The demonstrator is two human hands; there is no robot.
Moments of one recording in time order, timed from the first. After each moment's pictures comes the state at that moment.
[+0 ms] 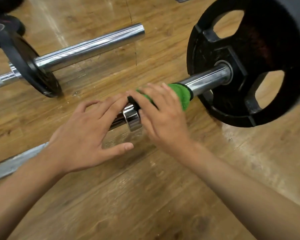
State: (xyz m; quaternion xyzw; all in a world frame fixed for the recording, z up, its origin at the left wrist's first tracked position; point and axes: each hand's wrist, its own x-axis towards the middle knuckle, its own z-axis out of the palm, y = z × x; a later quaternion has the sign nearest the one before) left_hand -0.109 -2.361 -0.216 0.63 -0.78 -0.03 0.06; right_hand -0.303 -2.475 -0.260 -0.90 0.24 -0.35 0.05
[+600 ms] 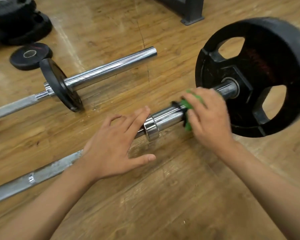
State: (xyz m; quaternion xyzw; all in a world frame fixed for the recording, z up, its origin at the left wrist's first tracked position) left_hand -0.113 -2.358 -0.211 0.64 -0.77 -0.03 0.05; right_hand -0.351 -2.520 -0.250 -0.89 0.33 -0.30 0.00
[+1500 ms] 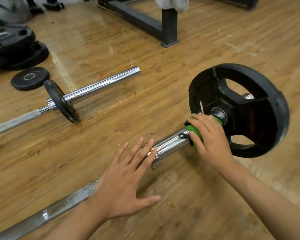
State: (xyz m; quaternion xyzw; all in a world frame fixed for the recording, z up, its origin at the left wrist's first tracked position) left_hand -0.193 -2.280 -0.214 0.58 -0.81 -0.02 0.04; right_hand -0.446 -2.461 -0.240 -0.87 0.40 -0.26 0.05
